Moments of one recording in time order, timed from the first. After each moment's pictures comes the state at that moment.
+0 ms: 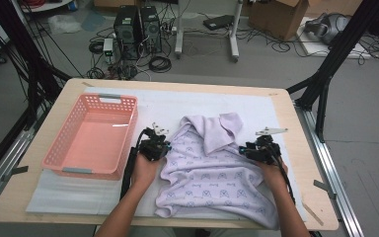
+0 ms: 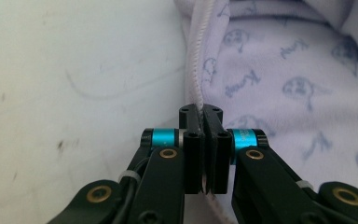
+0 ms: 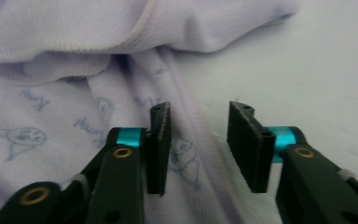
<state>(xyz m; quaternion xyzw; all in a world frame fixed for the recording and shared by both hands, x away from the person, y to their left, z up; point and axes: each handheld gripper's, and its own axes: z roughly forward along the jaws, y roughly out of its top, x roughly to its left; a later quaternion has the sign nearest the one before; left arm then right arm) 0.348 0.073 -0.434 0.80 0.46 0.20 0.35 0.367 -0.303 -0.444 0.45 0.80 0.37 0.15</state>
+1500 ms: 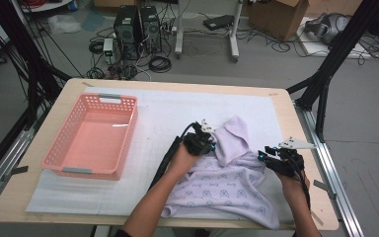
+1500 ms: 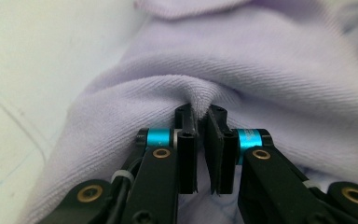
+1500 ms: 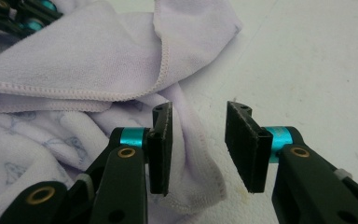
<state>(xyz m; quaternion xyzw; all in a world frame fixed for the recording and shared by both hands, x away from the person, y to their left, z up) 0.387 -0.045 -0.428 0.85 0.30 0.10 0.43 0.312 -0.351 -0.423 0.45 0.77 0.40 0.22</state>
